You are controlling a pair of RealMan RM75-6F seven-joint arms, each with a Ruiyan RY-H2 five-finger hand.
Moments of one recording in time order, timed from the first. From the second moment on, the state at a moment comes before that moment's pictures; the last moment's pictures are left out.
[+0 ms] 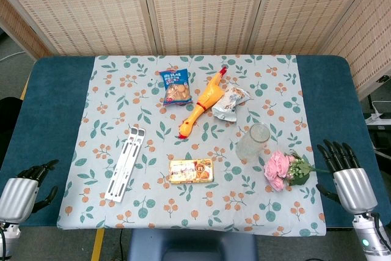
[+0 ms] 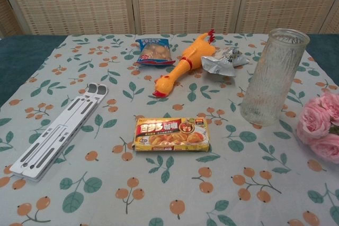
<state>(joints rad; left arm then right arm) -0.11 -1.16 0.01 -1.51 1.62 1.51 0.02 0.10 -1.19 -0.01 -1.49 -1.62 1.56 -0.08</state>
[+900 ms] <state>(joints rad) -0.10 -1.15 0.01 -1.52 1.62 1.53 0.01 0.21 -1.07 0.03 -1.65 -1.41 1.18 -0.12</state>
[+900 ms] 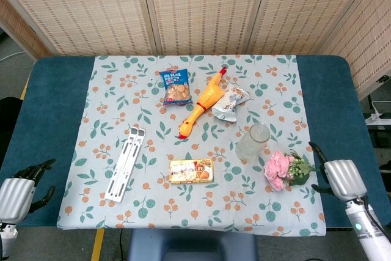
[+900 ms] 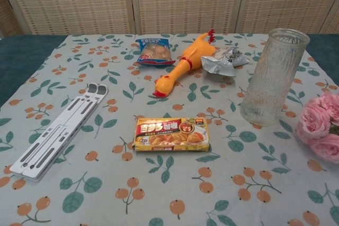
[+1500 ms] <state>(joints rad) -0.10 -1.15 0.01 -1.52 1.62 1.53 0.00 0.50 -1.17 0.06 -1.62 -0.89 0.77 -0.29</state>
